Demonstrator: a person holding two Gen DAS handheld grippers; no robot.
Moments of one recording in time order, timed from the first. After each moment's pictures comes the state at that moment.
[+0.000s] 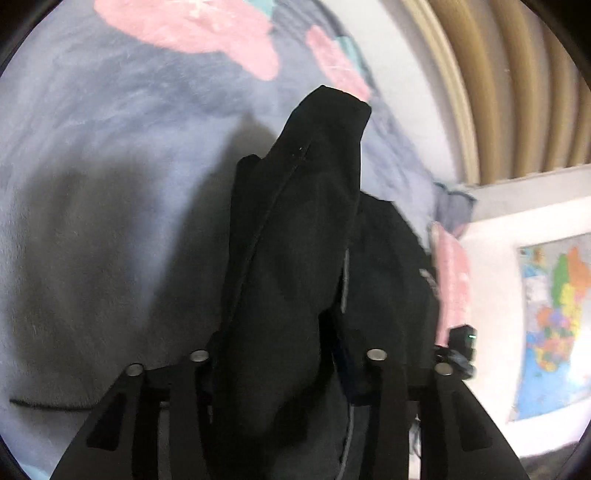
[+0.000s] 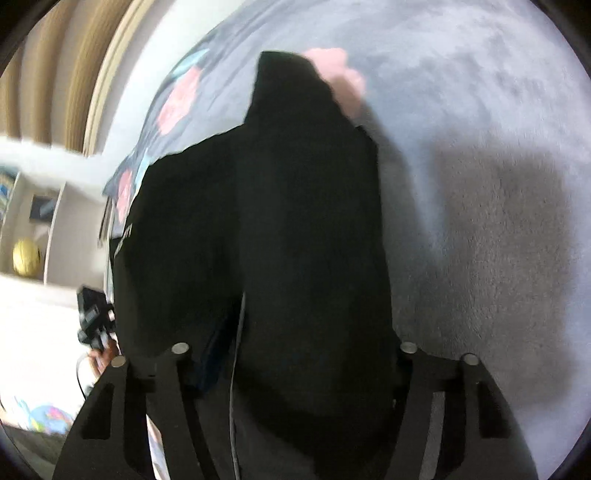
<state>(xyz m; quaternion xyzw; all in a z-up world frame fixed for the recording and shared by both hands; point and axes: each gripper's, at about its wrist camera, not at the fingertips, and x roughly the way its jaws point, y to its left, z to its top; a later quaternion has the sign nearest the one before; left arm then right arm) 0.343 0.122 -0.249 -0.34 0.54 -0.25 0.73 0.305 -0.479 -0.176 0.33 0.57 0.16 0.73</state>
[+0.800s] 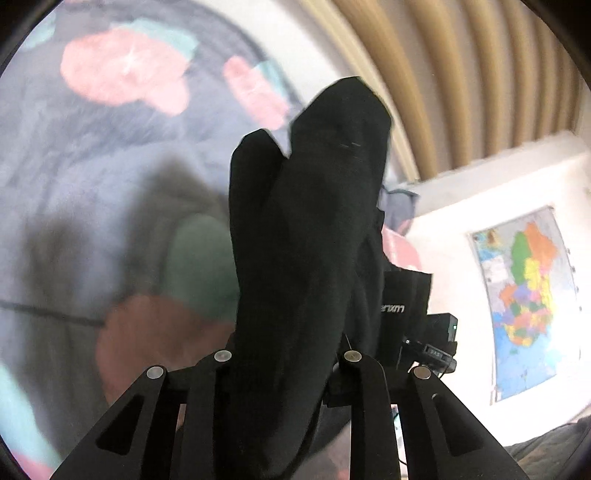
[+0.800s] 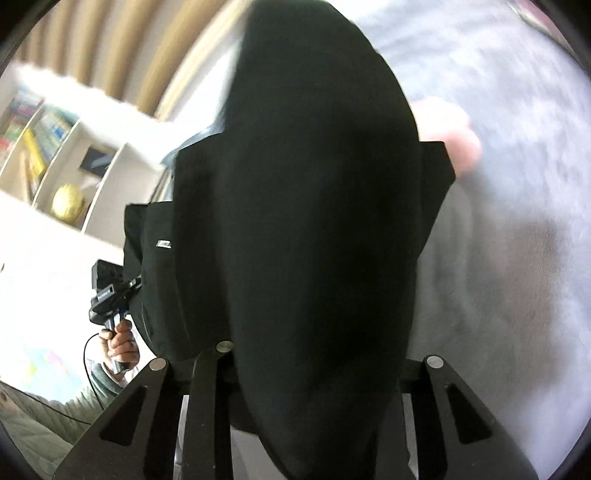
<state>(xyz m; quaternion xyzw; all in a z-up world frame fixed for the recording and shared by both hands) 0.265 0.069 -0.152 -0.35 0.46 -0.30 0.76 0.260 -0.423 -0.074 0.29 0.50 0.26 0.77</state>
